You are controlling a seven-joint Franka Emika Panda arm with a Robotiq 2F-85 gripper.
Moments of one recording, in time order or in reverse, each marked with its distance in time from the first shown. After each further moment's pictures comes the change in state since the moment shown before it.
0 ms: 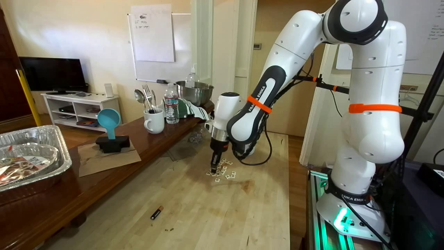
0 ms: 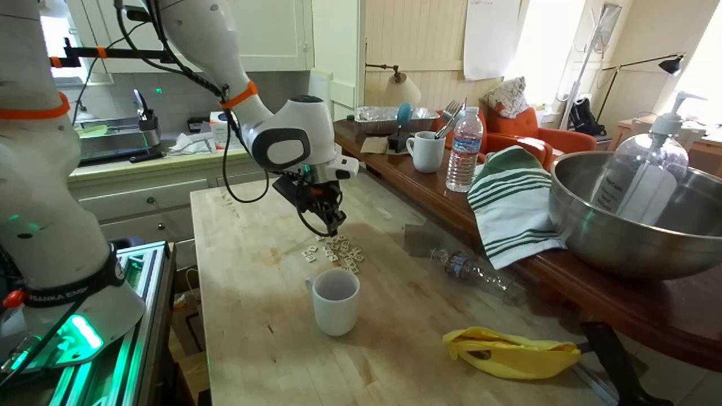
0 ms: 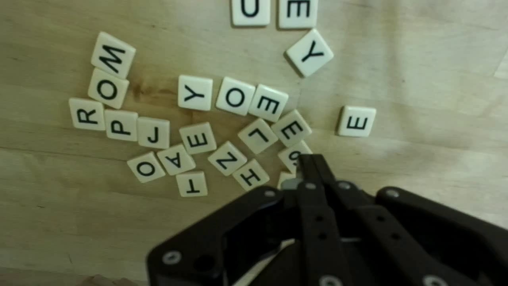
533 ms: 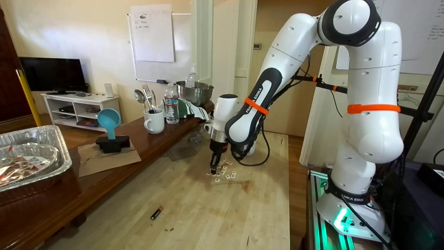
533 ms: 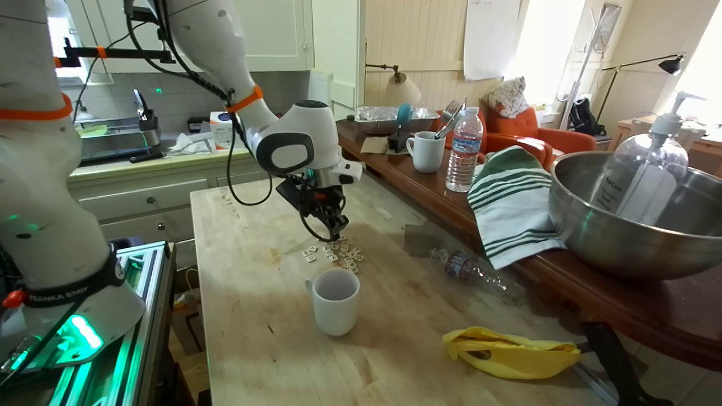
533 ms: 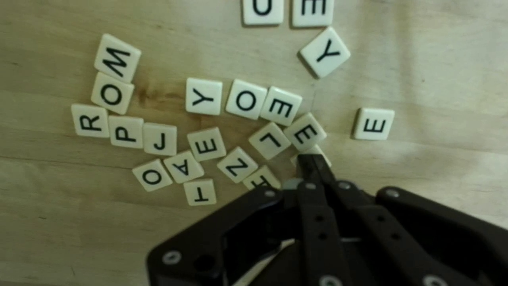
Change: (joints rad) arm -0.016 0.035 0.002 0.022 0.000 0.000 0.000
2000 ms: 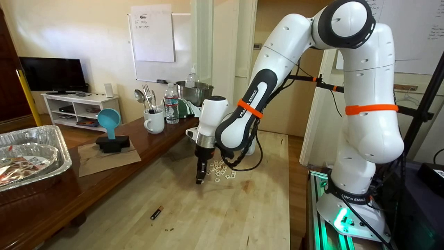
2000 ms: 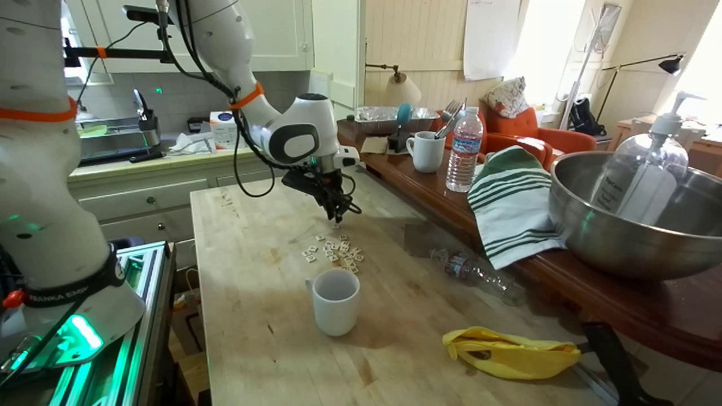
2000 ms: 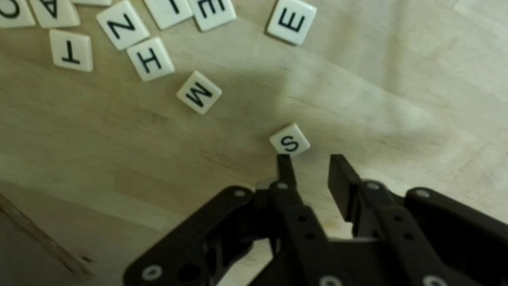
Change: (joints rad) arm 0.009 0.062 0.126 0.106 -0.041 -0.014 -0.149
